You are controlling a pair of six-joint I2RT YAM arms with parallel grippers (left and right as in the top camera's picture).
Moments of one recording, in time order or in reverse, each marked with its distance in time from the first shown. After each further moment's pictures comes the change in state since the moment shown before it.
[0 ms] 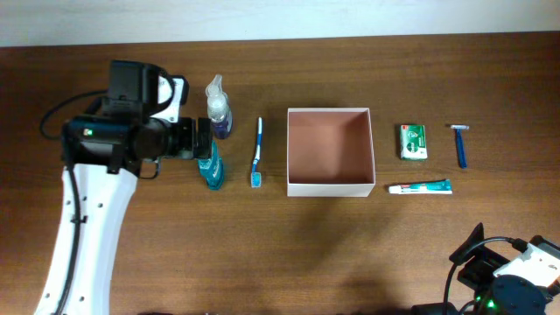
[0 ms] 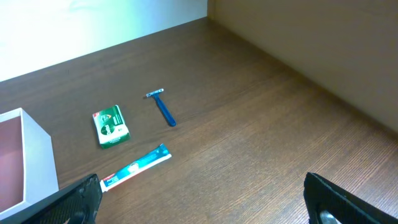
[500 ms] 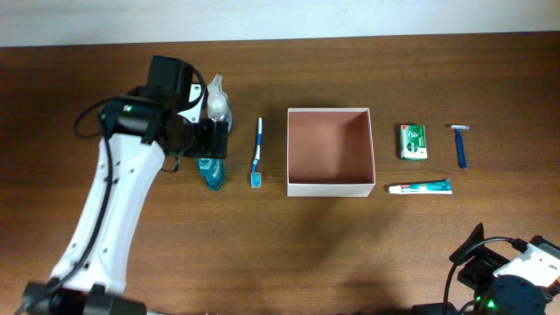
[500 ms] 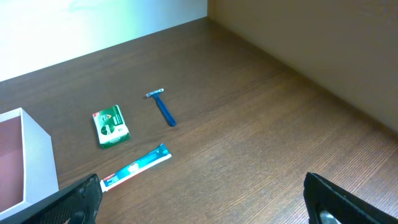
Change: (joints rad) left arm -0.059 0.163 0.000 -0.022 -0.037 -0.034; right arm 0.000 0.000 0.000 0.000 0.000 0.000
